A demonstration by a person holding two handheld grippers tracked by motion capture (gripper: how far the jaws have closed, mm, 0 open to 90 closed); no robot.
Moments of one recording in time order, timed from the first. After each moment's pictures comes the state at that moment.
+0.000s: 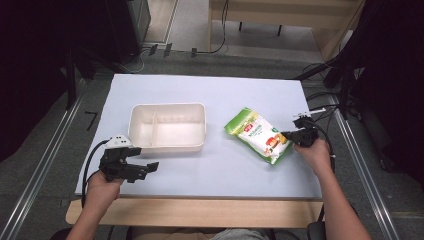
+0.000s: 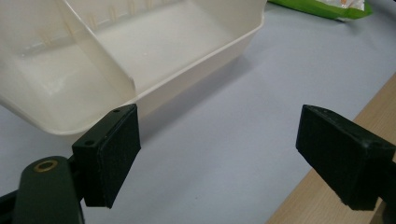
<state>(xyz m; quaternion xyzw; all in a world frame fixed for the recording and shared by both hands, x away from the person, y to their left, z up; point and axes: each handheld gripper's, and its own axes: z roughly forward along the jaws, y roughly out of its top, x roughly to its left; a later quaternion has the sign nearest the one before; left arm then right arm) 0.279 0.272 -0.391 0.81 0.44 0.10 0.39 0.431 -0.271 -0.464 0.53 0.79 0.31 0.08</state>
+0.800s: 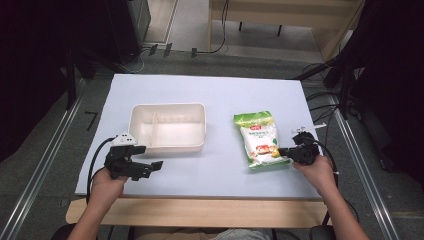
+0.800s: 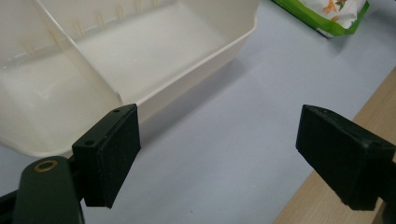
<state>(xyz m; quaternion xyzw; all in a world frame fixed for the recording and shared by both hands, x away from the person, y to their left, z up) 0.286 0.263 -0.391 0.81 0.43 0.10 0.38 0.373 -0.256 -0.458 0.51 0.80 0.31 0.03</state>
